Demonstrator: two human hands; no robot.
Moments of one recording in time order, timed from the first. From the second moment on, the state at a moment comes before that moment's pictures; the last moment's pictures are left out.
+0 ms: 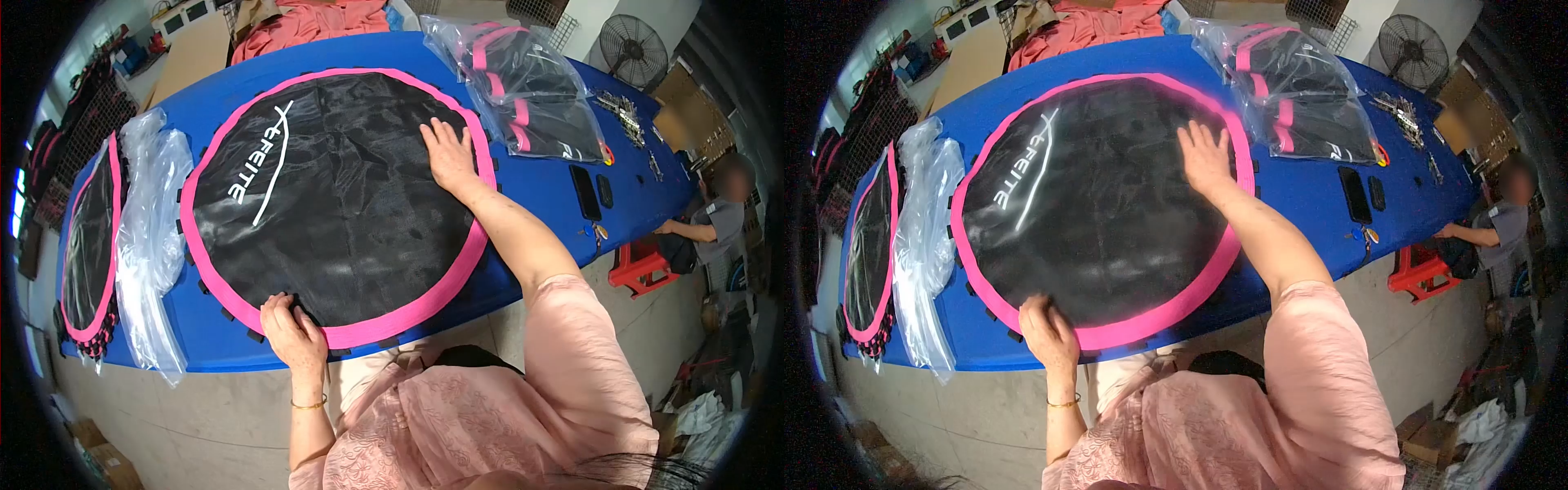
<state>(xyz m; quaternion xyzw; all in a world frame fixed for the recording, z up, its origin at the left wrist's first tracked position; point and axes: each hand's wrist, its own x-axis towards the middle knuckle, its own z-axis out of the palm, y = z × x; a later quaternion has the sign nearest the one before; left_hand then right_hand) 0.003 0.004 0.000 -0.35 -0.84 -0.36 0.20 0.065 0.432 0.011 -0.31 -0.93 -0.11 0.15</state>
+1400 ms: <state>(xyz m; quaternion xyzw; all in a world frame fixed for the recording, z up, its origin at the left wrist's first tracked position) -0.014 -0.006 0.002 -0.41 -0.84 -0.31 0.17 0.142 0.294 0.028 -0.11 -0.99 0.03 0.12</state>
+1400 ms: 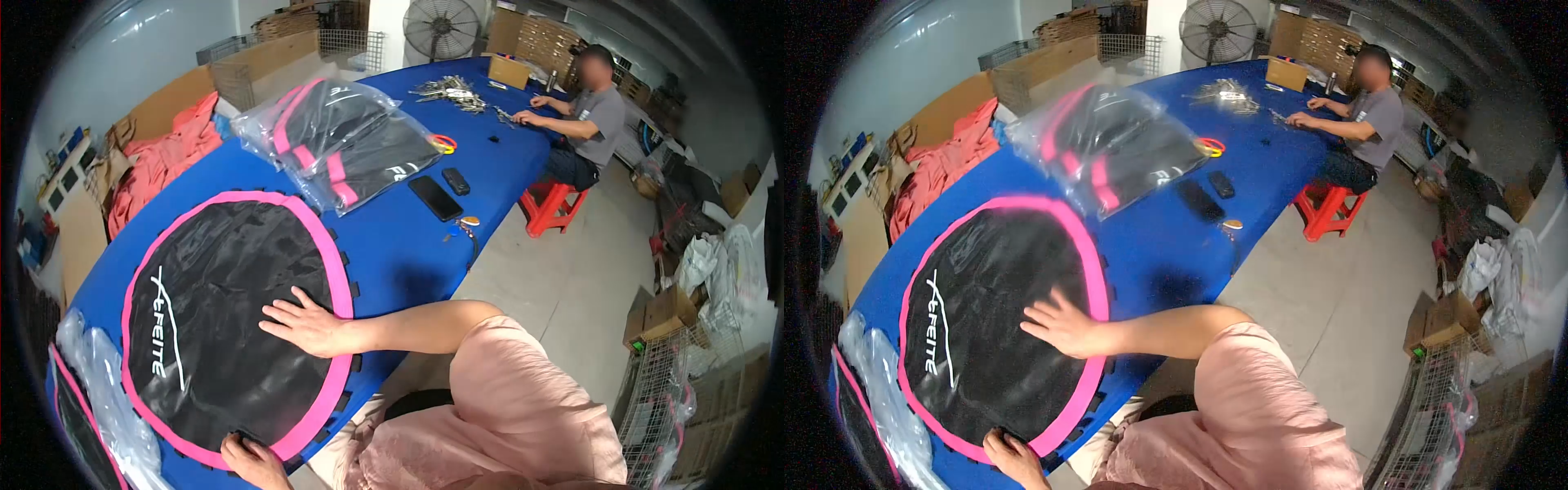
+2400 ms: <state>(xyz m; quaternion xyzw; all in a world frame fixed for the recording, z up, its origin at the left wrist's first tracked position) -0.025 0.001 0.023 -0.38 -0.84 -0.32 0.22 0.114 0.343 0.018 -0.21 -0.97 0.01 0.13</state>
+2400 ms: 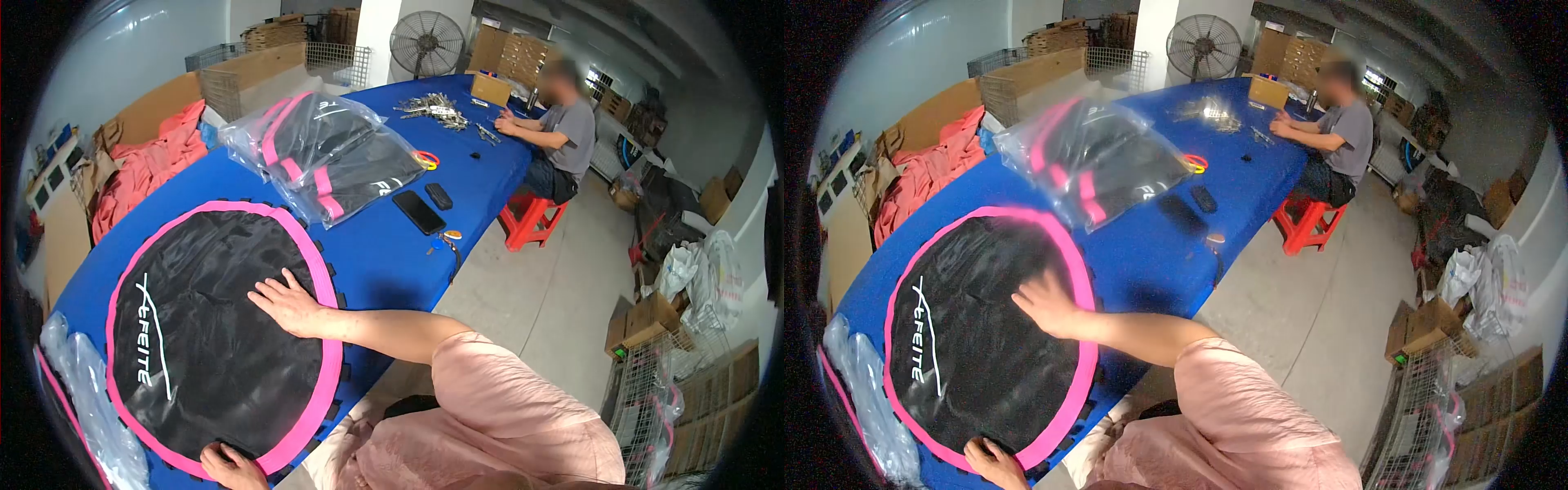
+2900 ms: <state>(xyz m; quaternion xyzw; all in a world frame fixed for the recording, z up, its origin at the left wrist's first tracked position) -0.029 -0.004 -0.003 -0.35 -0.85 -0.35 0.16 0.066 0.263 0.002 -0.05 -0.98 0.04 0.19</state>
